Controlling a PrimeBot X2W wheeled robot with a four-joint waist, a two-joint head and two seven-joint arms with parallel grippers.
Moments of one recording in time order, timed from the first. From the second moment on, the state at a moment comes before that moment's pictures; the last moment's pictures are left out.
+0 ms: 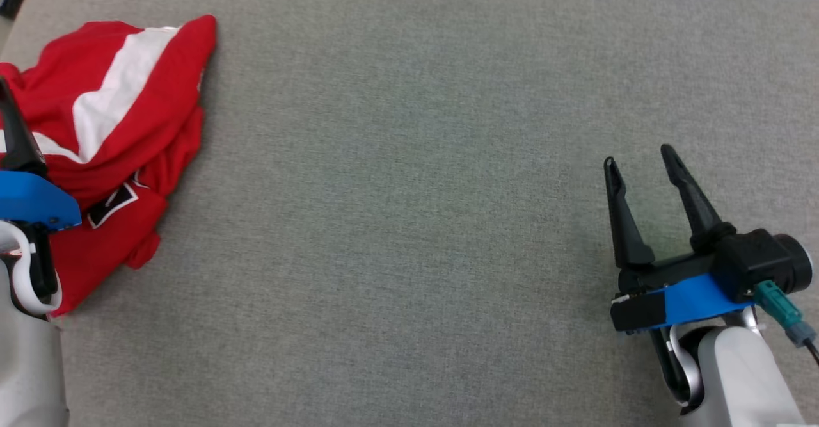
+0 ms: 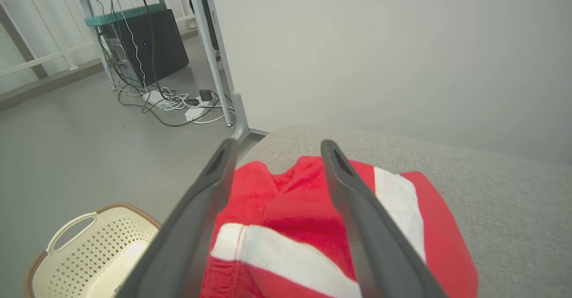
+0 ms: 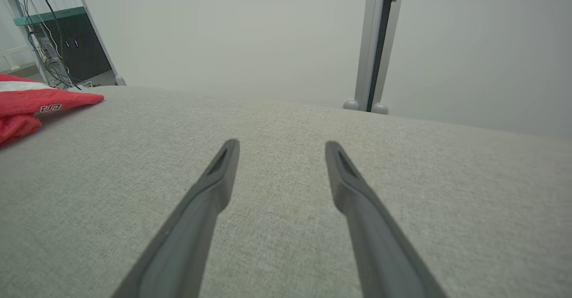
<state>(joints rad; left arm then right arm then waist) -0.55 0.32 0.15 0.46 -0.26 -0.01 -0.11 -0.25 -0.05 0.02 0.10 0.01 0.13 -0.20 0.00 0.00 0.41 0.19</state>
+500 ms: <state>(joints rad) -0.60 0.30 0.14 0.69 -0.34 -0.02 0.18 -0.29 -0.05 0.01 0.09 0.02 0.13 -0.21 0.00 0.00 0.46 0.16</state>
